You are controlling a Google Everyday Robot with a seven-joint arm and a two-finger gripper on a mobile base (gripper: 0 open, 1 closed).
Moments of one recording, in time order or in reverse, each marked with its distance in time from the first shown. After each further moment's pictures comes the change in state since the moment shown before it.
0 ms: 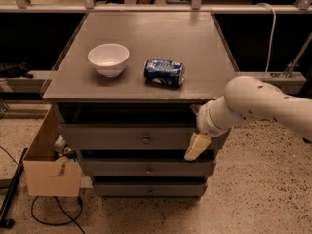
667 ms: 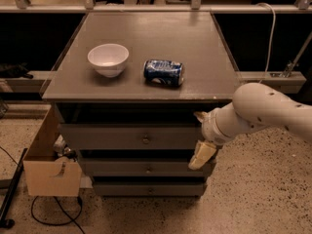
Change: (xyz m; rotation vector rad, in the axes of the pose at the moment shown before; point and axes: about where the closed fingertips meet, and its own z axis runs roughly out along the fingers) arm 0.011 0.027 -0.009 -0.034 -0.015 0.021
